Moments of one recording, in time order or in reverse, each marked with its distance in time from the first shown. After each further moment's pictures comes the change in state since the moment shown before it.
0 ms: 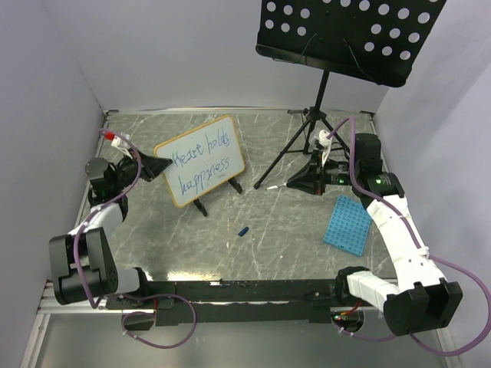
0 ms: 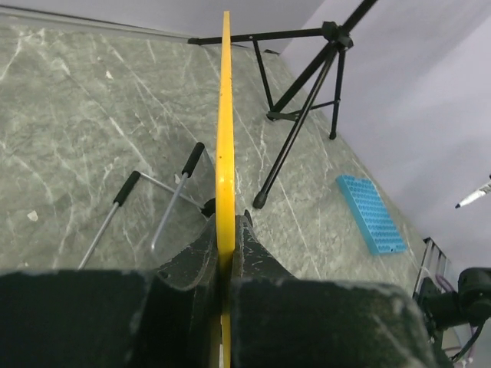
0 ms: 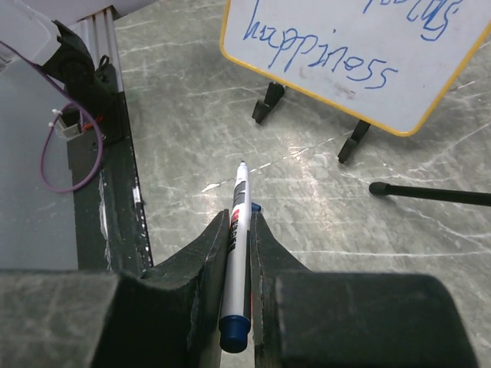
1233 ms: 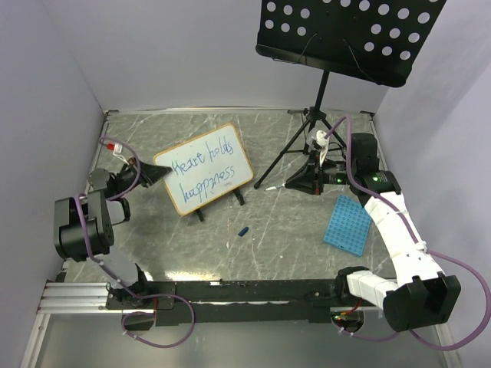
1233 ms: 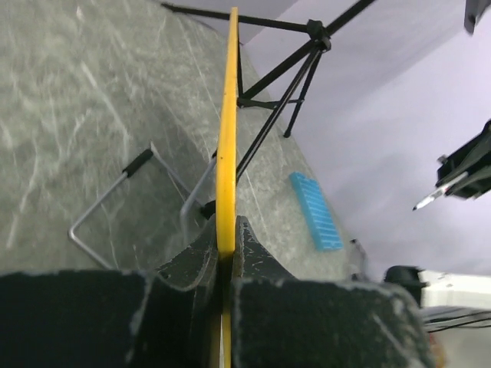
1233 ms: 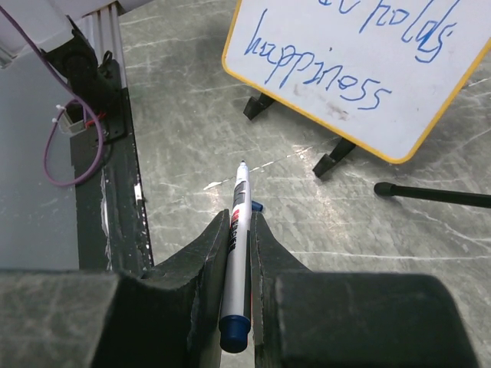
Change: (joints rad) left arm 0.060 0.321 -0.066 0.511 0.134 -0.331; right arm 0.010 0.028 -0.008 0.007 -0.015 -0.014
